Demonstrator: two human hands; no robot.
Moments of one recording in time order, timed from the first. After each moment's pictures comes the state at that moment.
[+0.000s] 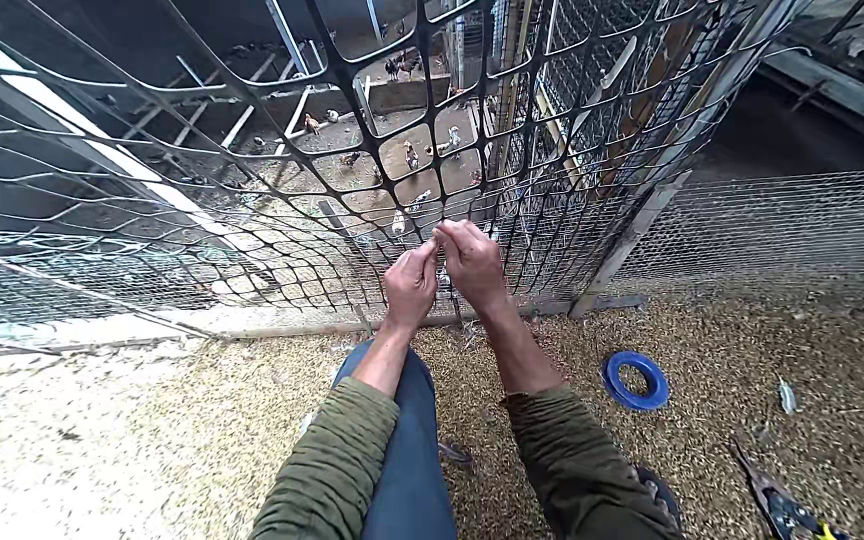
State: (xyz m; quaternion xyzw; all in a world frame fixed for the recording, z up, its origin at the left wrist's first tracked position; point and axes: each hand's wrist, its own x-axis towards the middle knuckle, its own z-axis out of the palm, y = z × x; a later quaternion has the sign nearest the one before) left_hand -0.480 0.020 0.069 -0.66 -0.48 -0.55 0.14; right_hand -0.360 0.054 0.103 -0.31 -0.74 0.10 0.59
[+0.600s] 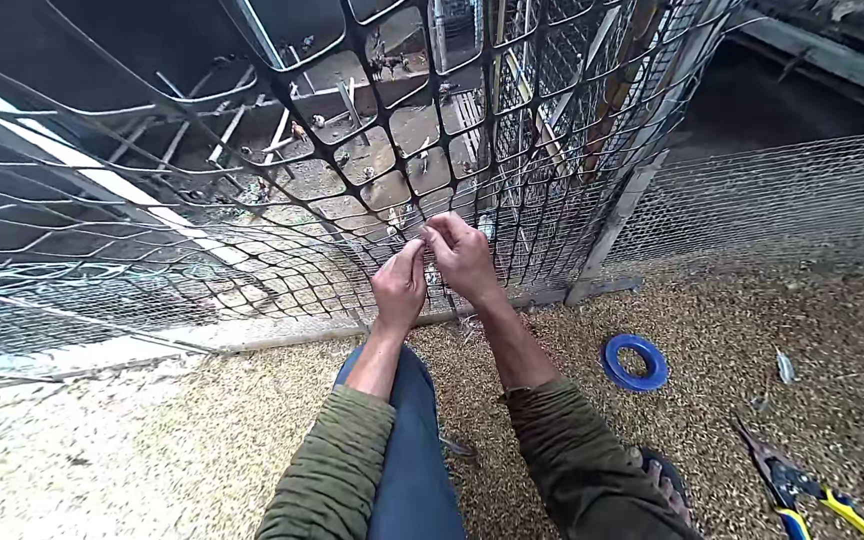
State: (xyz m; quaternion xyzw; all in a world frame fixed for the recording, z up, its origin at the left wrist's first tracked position) left_hand -0.481 0.019 0.071 -0.68 -0.48 -0.52 0.19; right_hand -0.351 0.046 0.118 -0.36 -0.71 0.28 0.54
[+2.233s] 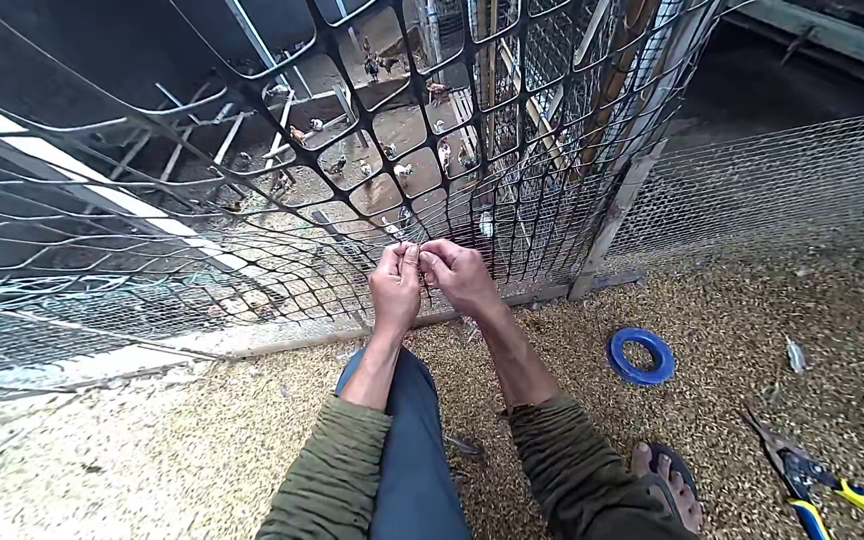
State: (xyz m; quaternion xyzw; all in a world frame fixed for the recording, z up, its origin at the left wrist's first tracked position) left_hand -0.471 0.002 0.093 -0.55 -0.61 -0.54 -0.16; right_hand -0.345 0.031 0.102 -0.38 -0.69 0.43 0.43
